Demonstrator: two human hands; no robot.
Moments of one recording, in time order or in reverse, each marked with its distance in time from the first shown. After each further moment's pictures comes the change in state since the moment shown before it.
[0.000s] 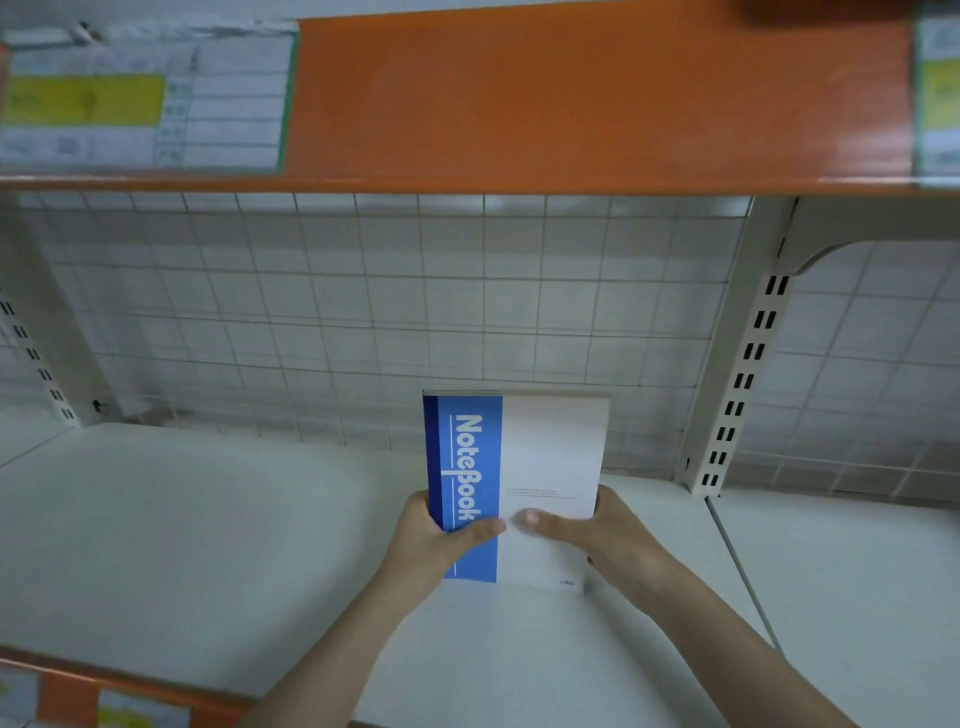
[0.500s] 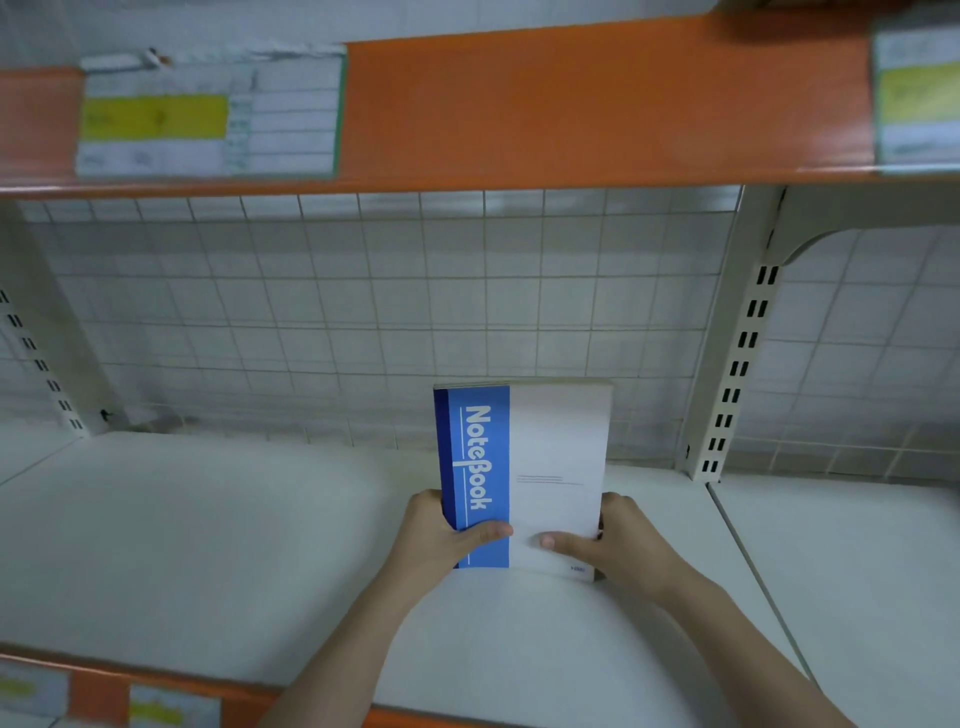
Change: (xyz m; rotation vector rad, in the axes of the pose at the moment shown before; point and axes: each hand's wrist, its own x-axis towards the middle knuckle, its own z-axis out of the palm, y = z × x) left_hand 0.000 -0.013 -0.012 0.217 -0.035 -0.073; right_hand -0.010 0.022 -0.009 -0.451 0.103 -0.017
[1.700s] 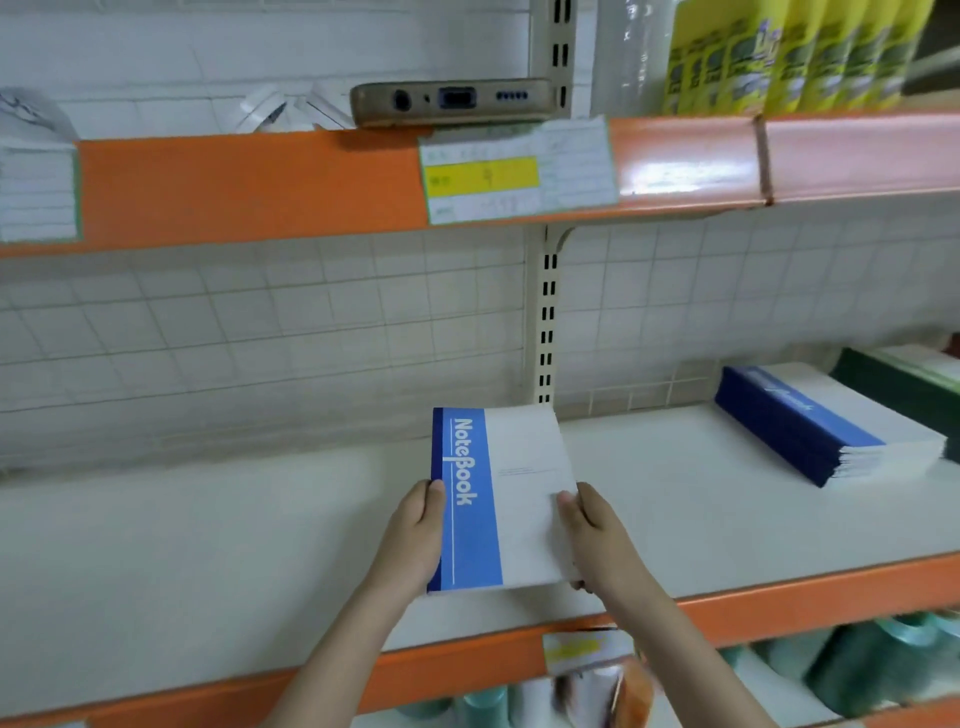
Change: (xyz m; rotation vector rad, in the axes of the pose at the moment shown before) left_hand -0.062 0.067 0.098 -0.022 -0.129 -0.104; right_hand -0.134 -0.020 -0.037 0.207 0.510 0.366
